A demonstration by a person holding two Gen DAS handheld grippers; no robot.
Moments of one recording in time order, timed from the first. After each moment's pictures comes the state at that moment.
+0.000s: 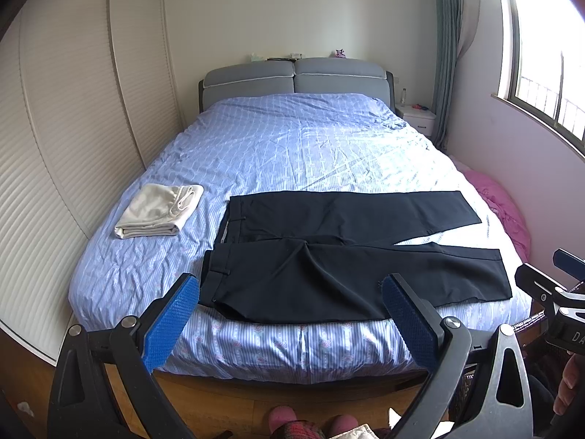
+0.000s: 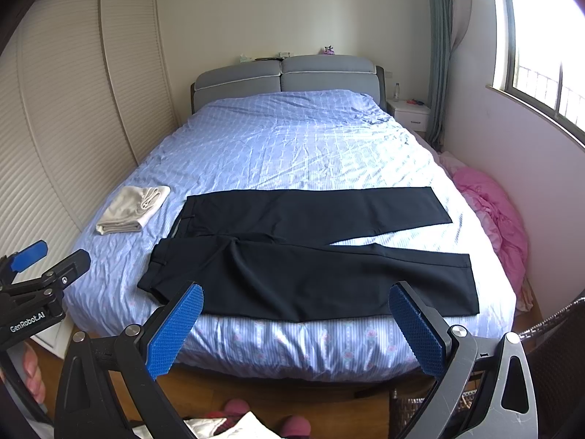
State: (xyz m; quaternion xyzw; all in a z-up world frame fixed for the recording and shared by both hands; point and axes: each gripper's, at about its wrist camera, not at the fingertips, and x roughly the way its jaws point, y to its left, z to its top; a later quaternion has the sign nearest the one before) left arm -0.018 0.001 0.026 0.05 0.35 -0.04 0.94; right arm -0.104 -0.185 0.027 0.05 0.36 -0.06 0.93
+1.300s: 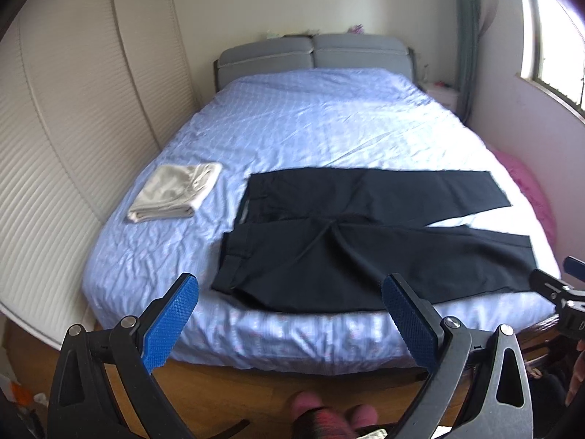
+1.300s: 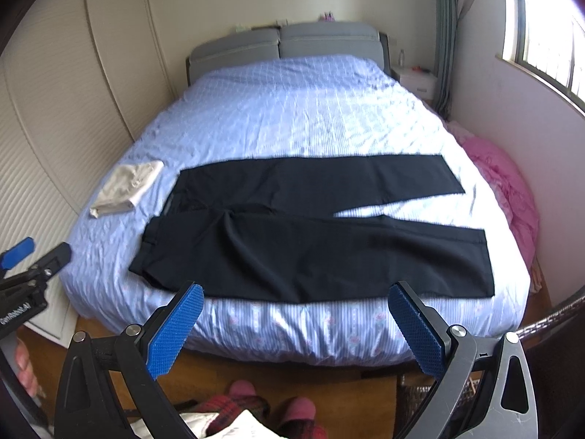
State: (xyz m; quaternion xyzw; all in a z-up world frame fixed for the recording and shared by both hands) left arm 0.021 0.019 -0.020 0.07 0.39 0.01 0.92; right arm -0.060 -0.198 -0.026 0.07 0.43 -0.05 0.90
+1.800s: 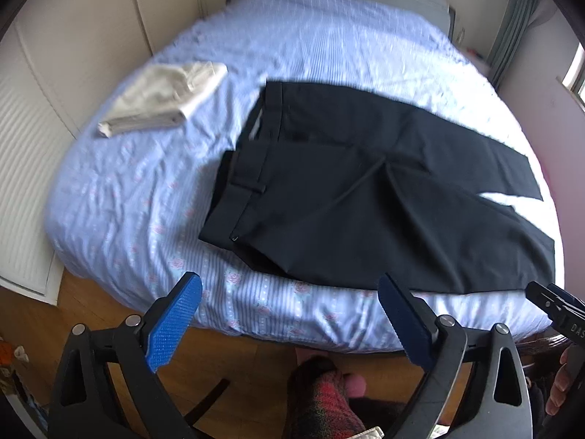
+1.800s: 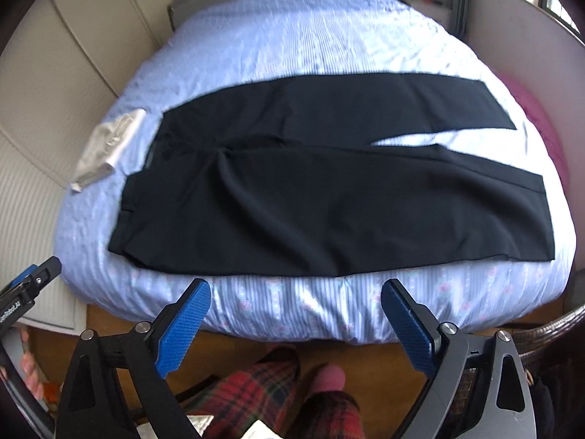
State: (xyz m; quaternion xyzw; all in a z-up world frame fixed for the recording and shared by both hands) left arm 0.138 0.108 -0.163 -0.01 0.54 0.01 0.84; right arm 0.042 -0.169 -0.159 0.11 0.54 -0.04 0.83
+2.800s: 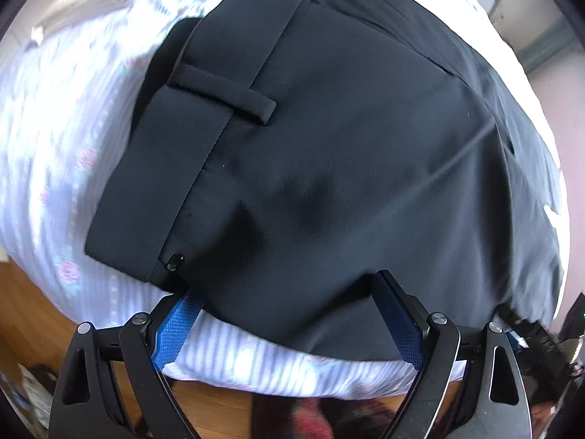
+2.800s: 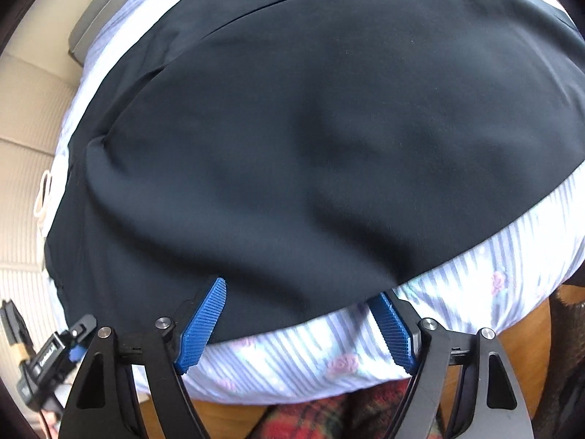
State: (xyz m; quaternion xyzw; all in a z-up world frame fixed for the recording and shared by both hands) left arm 0.242 0.145 -0.347 -0.12 0.64 -0.01 0.76; right arm 0.097 -0.207 -0.375 0.31 0.58 -0.13 0.74
